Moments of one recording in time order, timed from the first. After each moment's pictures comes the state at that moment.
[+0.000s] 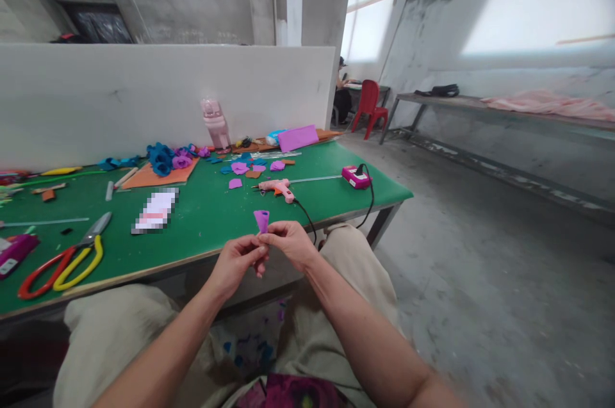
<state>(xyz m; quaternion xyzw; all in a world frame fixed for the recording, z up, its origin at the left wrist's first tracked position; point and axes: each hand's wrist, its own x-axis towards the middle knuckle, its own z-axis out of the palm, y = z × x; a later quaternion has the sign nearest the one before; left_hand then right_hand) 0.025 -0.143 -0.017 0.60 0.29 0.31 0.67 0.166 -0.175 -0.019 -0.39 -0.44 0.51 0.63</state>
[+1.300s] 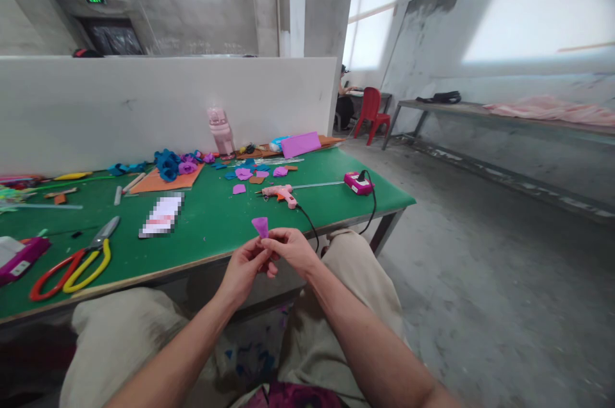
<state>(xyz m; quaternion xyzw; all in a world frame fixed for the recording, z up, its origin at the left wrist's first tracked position) 0.036 -0.150 -0.025 0.55 0.27 0.36 0.71 0.164 -0.176 -0.020 -0.42 -0.49 0.50 0.58</state>
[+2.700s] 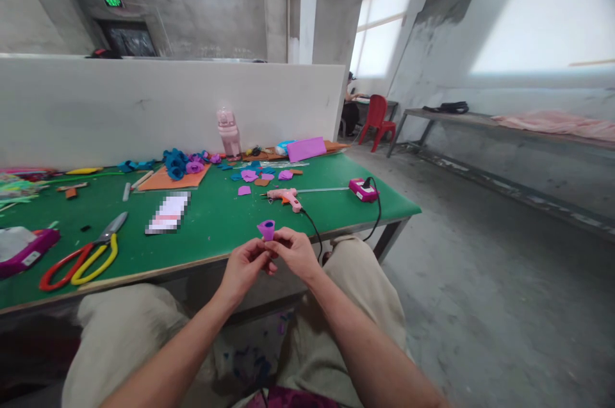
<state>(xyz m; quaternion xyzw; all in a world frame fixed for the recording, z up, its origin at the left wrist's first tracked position) 0.030 -0.146 -0.020 0.64 0.30 0.37 0.60 0.162 -0.175 -0.024 -0.46 -0.52 0.37 0.62</state>
